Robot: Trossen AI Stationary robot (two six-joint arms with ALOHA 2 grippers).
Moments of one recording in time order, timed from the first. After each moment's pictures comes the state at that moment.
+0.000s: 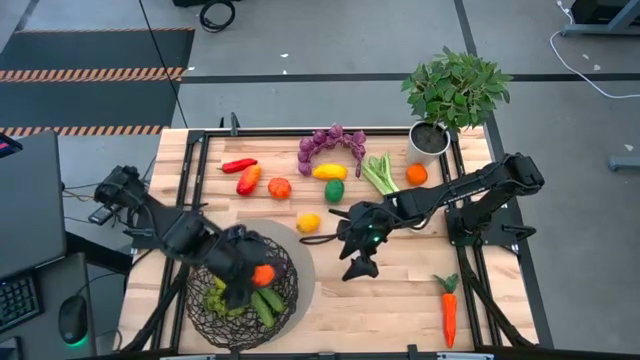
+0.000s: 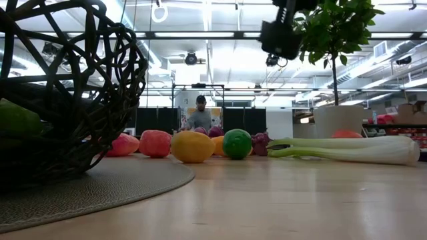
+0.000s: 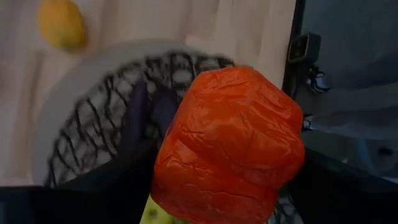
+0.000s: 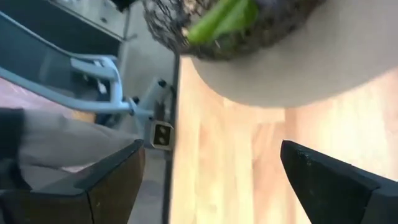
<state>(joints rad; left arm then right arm) -0.59 1.51 1.64 -1.26 -0.13 -0.79 0.20 1.55 1.12 -0.30 -0.42 0.56</state>
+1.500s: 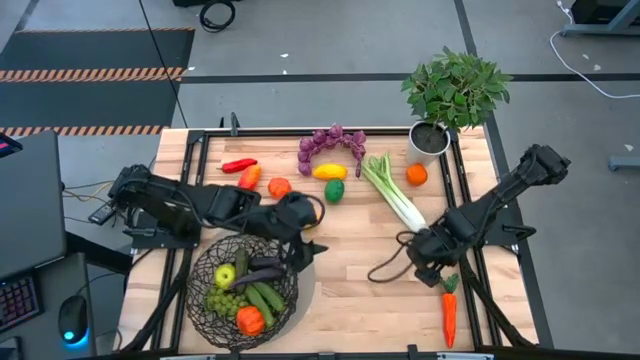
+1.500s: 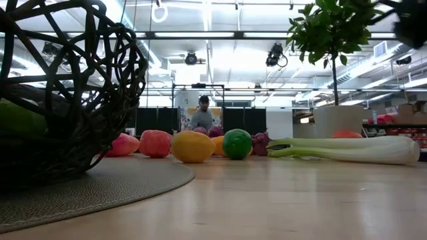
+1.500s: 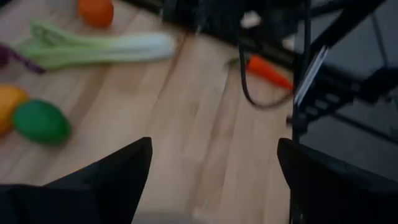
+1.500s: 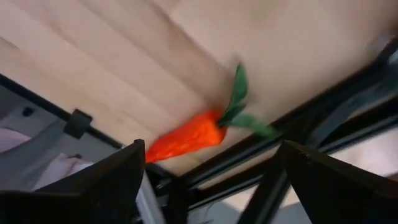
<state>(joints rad) -0.30 1.59 1.64 -0.71 -0.26 -0.57 0.56 1.26 0.93 -1.16 -0.39 1.44</state>
